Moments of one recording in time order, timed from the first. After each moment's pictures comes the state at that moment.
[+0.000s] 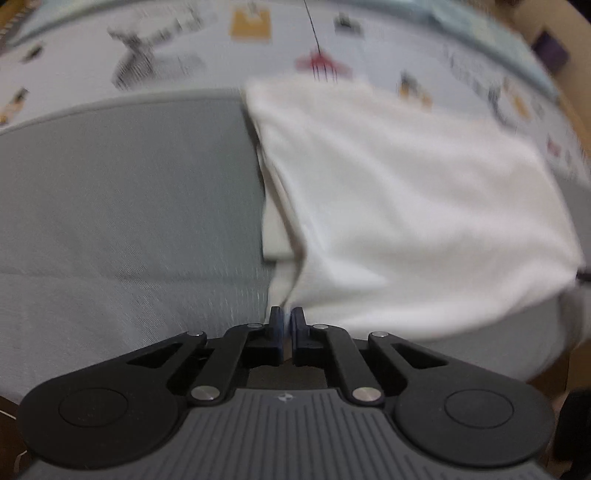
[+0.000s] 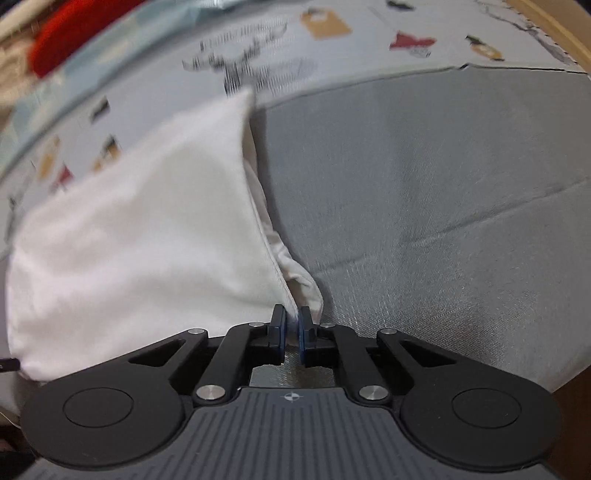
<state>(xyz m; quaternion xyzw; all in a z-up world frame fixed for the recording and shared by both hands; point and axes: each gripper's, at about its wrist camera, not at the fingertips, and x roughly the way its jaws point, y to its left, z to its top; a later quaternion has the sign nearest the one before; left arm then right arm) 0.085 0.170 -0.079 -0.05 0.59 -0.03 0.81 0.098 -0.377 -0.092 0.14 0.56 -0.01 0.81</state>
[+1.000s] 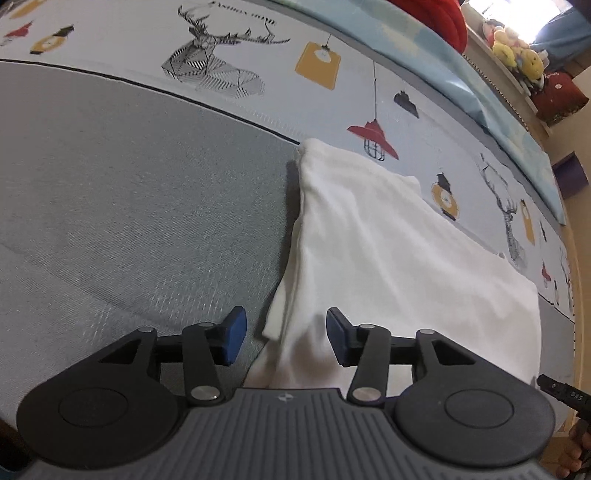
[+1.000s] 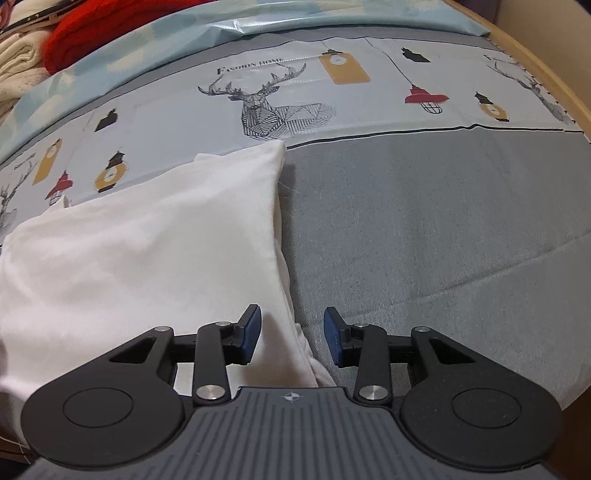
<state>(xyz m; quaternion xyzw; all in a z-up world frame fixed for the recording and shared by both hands) 0.133 0.197 -0.106 -0.21 0.55 0.03 0.81 0.125 -0.350 -0.083 0.07 0.53 -0.02 0.84</state>
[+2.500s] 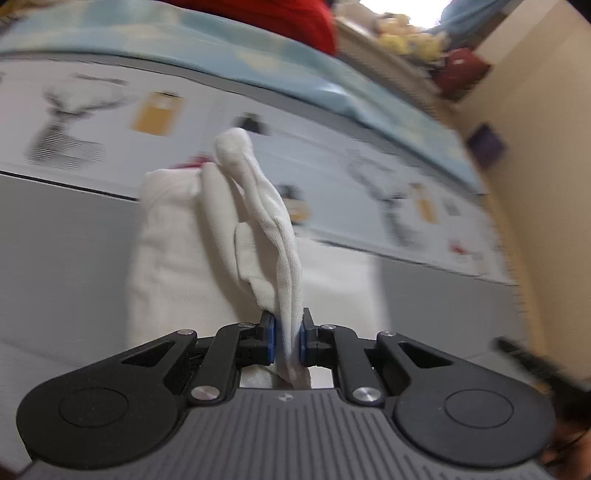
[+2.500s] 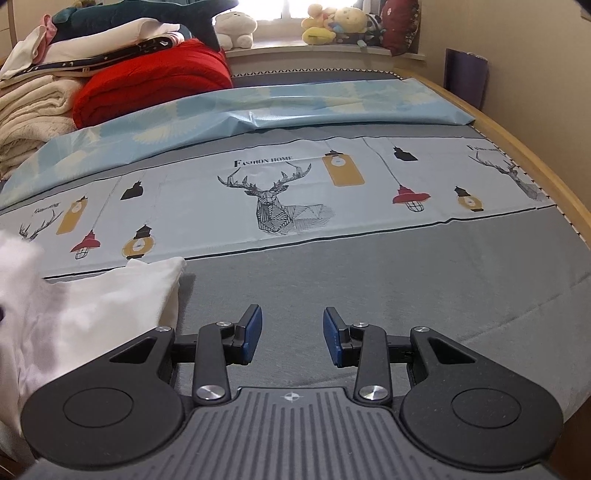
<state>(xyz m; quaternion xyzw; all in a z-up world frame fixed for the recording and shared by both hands) 0.133 0.063 -0.025 -0.19 0.48 -0.11 0.85 0.088 -0.343 -0.017 0.04 0.40 -0.02 0.91</state>
